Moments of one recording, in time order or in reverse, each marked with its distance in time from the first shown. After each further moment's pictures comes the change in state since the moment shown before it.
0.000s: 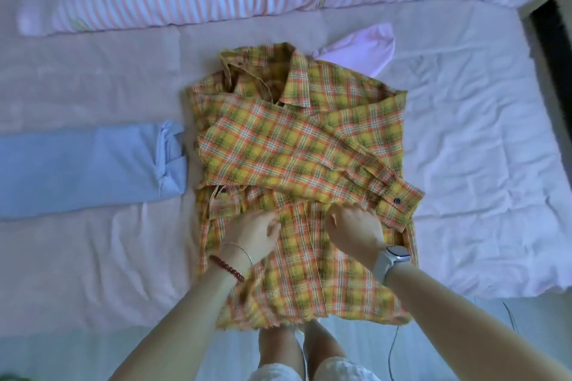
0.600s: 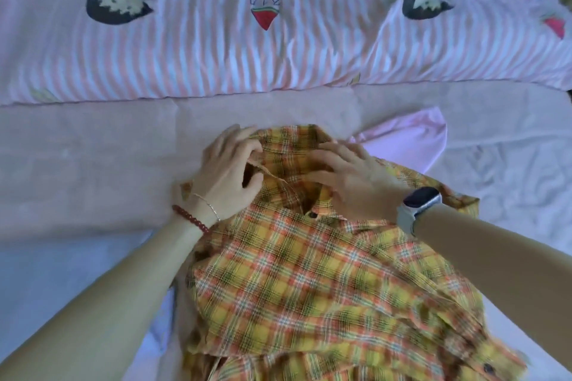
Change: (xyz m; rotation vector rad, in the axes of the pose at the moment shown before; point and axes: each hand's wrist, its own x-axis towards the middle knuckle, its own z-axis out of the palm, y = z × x) left_hand 0.244 -0.104 -0.140 -0.051 0.639 0.355; right_hand 0.251 -0.036 -0.145 -0.409 0.394 -0.680
